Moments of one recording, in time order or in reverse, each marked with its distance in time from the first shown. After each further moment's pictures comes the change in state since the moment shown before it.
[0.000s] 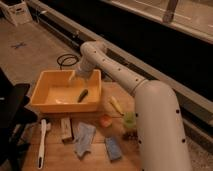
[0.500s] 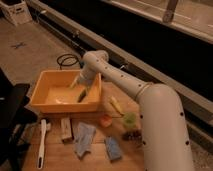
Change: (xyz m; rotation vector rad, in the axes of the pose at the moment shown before) arm -0.015 0.018 0.025 0.025 -0.013 0.094
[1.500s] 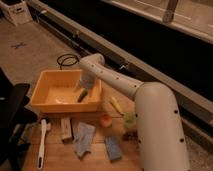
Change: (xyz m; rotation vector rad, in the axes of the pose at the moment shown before) arm 0.006 0.032 0.022 -0.175 0.074 0.108
